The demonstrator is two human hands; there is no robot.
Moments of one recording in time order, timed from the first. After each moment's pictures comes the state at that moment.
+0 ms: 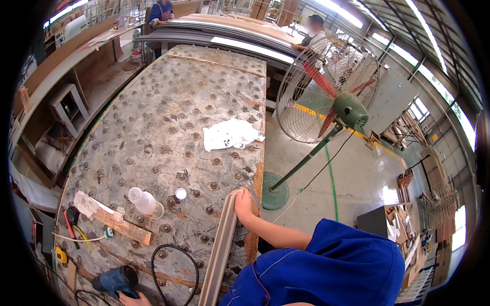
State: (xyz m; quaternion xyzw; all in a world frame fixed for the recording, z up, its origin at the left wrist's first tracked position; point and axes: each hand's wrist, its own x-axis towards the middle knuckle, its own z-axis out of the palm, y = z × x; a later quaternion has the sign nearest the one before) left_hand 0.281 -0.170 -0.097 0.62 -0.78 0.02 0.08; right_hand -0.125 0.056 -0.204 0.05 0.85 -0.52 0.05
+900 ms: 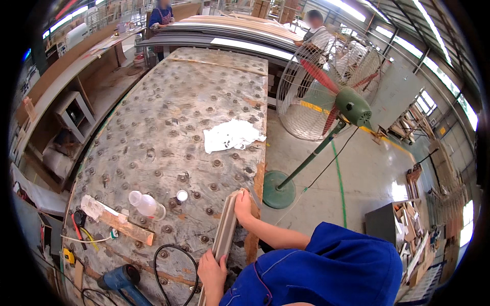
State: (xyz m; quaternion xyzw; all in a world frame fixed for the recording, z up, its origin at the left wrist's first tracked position) left_hand 0.118 -0.017 -0.126 0.23 -0.92 -0.30 0.06; right_hand -0.120 0.056 -0.198 0.06 0.81 -0.58 0.04
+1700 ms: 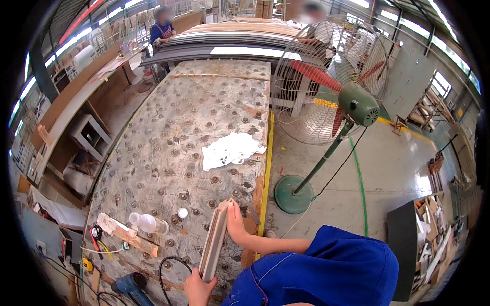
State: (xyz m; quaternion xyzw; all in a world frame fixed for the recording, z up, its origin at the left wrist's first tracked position) left_hand 0.111 -0.018 -0.043 0.34 -0.90 -0.27 -0.09; right_hand -0.108 0.054 -0.133 0.00 0.65 -0.75 0.14
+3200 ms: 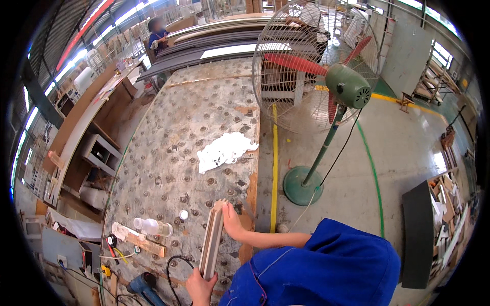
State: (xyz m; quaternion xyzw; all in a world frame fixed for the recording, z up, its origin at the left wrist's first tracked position) left_hand 0.121 0.003 -0.052 0.33 -0.93 -0.15 -0.02; right_hand -0.110 0.072 -0.132 -0.05 0.67 -0.72 0.15
